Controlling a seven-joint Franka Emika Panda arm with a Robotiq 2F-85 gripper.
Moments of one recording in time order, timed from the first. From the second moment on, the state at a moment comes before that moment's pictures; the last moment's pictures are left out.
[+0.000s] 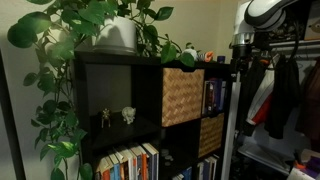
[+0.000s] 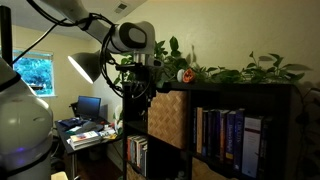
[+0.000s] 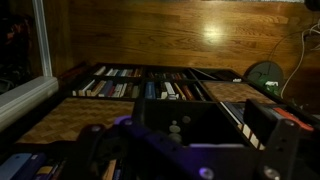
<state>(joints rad) 0.02 -0.59 -0.02 -2.50 0.01 1.91 -0.03</state>
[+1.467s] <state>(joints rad) 0.10 -0.43 0.01 -2.41 -0.11 2.26 -0.36</state>
